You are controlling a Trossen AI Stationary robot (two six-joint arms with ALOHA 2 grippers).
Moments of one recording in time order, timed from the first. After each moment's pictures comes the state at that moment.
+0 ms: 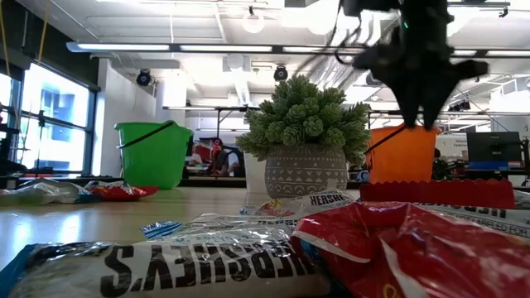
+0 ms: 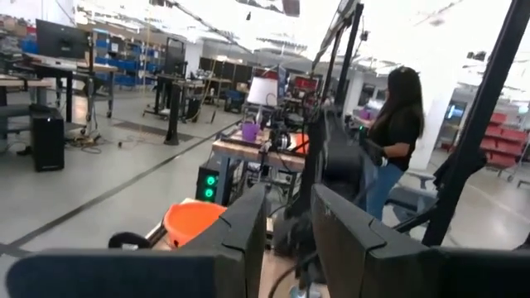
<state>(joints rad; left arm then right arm) 0.31 0.67 0.90 -0.09 0.14 -0.19 0.11 1.52 1.10 -1.11 0.07 1.41</state>
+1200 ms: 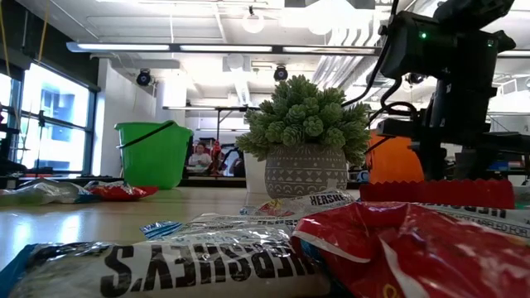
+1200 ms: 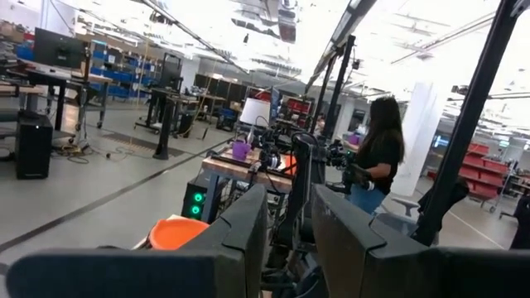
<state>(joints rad) 0.31 0.61 0.90 -0.08 0.14 -0.25 0.16 1.51 0.66 -0.63 0.14 1.91</state>
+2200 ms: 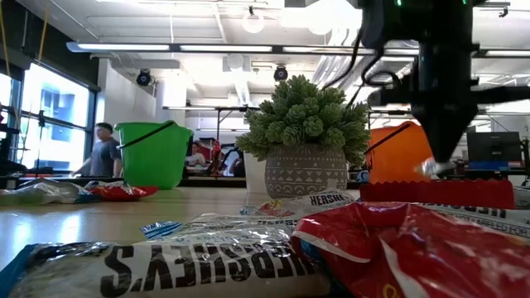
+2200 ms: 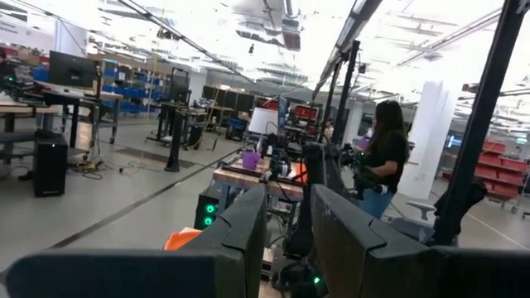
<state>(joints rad) 0.31 0.61 0.90 -0.05 0.11 -0.21 0.16 1.52 0.98 -1.07 0.16 1.75</state>
